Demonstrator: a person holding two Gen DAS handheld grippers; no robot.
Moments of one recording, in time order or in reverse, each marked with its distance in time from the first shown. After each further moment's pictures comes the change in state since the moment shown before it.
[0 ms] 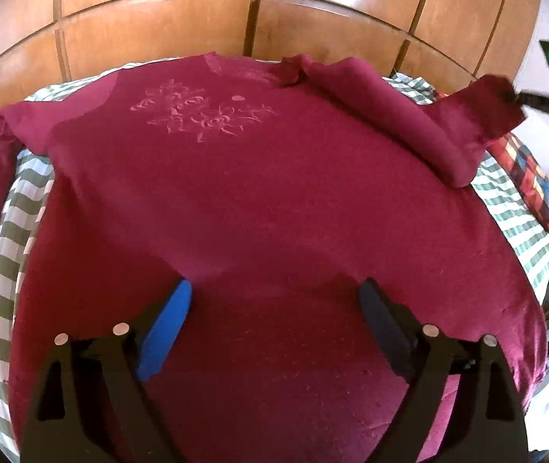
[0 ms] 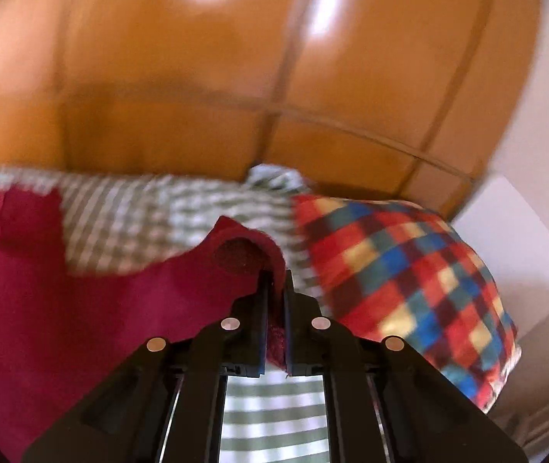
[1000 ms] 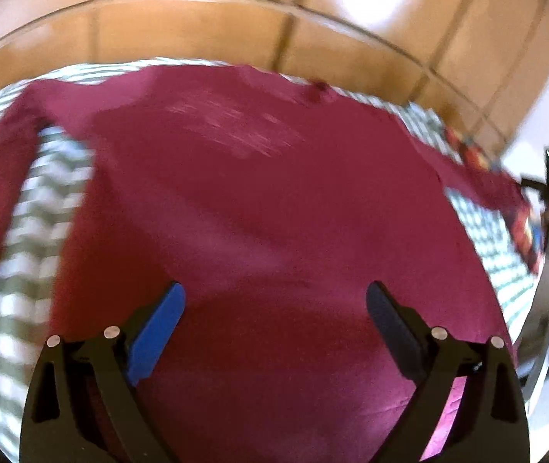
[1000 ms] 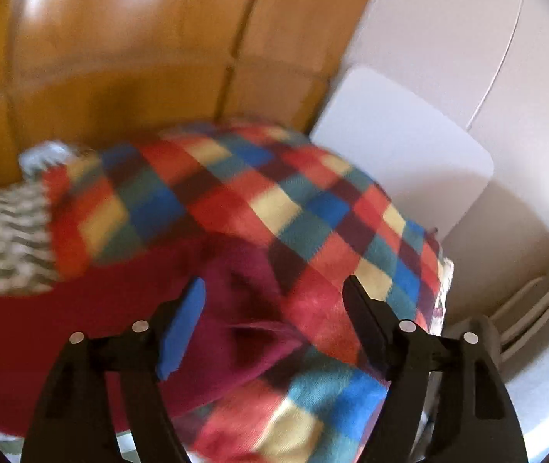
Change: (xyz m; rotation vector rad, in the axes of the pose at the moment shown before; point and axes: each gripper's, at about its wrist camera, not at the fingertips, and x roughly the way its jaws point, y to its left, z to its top) left arm -0.036 0.039 0.005 -0.187 -0.047 -0.020; right arm 0.072 -0.119 -0.038 0.223 0.123 -0.350
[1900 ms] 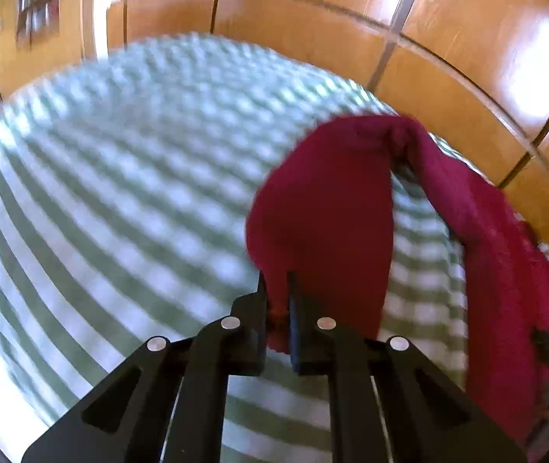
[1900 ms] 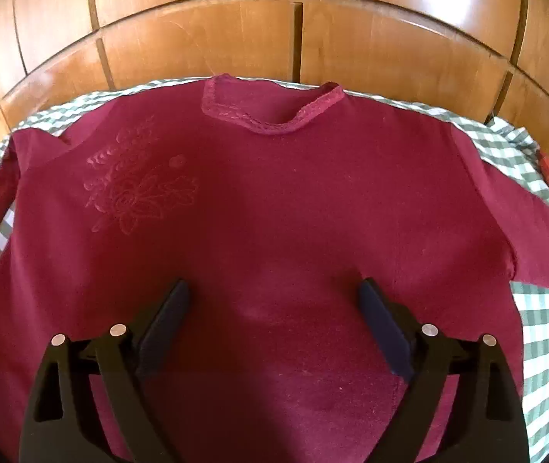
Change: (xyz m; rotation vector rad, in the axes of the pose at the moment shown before) left arm -0.072 0.236 0.013 -0.372 -0.126 0.451; right arm -0.182 0.337 -0.182 -0.456 0.054 0.788
